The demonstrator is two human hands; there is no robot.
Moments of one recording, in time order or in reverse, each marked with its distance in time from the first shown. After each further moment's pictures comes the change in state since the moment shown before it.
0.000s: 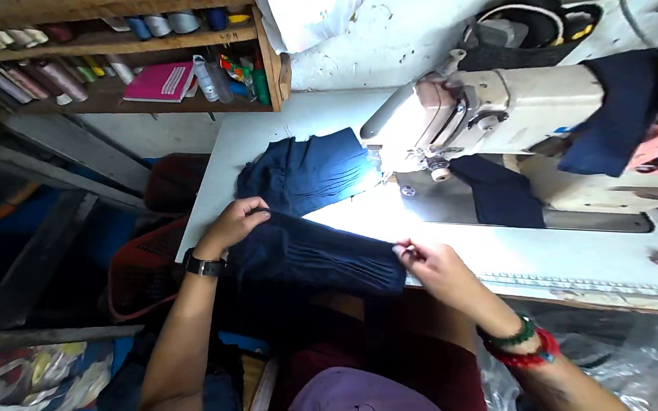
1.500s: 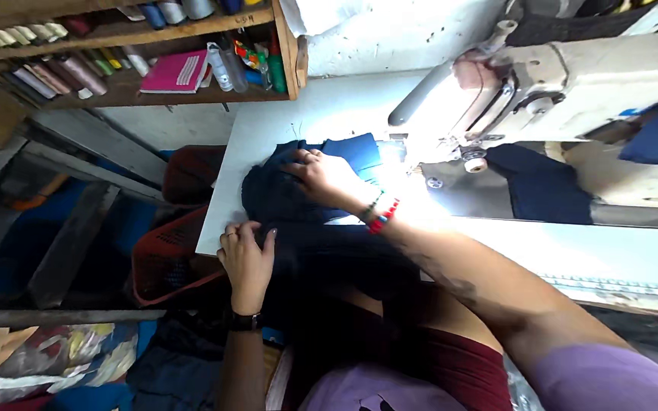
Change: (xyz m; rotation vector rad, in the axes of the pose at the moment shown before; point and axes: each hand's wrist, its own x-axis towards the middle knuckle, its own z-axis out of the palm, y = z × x) left_hand -0.068 -0.003 0.059 0.508 0.549 -0.462; right_hand 0.198 -0.098 0.095 -0.281 -0.199 -0.467
